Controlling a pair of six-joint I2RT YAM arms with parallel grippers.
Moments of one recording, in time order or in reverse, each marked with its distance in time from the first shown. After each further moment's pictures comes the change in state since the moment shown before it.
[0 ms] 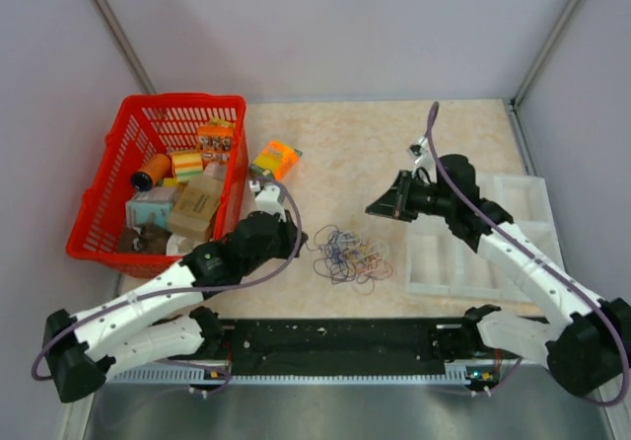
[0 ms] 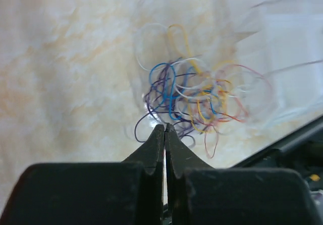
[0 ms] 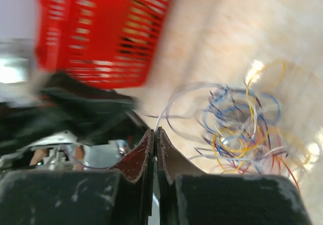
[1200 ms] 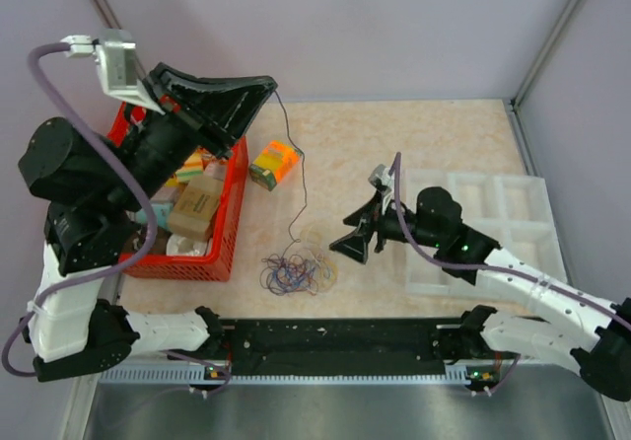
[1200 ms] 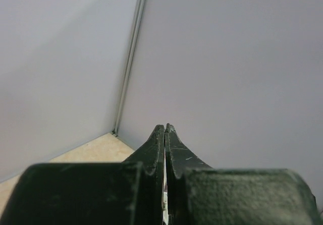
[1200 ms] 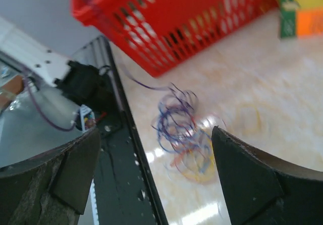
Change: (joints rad) left arm 0.000 0.204 1.400 -0.135 0.263 0.412; right arm 0.313 -0.050 -0.166 0.141 0.161 -0.406
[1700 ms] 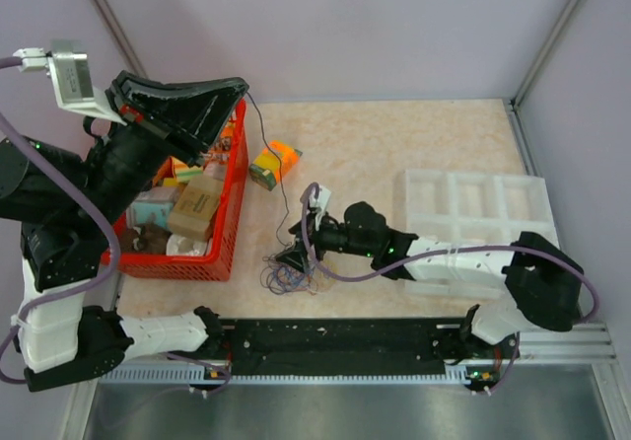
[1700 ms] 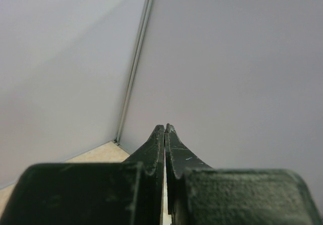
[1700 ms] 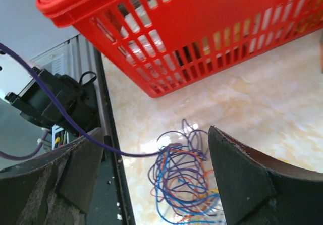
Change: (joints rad) left arm 0.000 -0.027 0.000 -0.020 -0.033 -0.002; right arm 0.309 0.450 0.097 0.499 0.194 -0.101
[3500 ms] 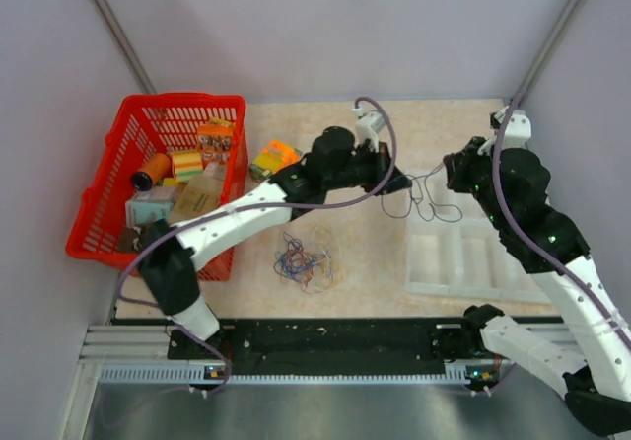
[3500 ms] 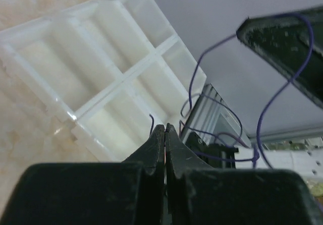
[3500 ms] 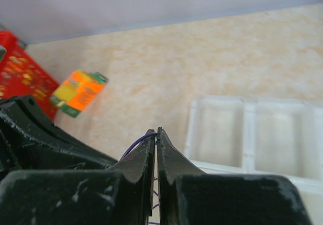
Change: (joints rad) left arm 0.034 0.417 -0.689 0.437 0.371 -0.369; right arm -0.495 -0.578 0.412 -1.049 0.567 0.088
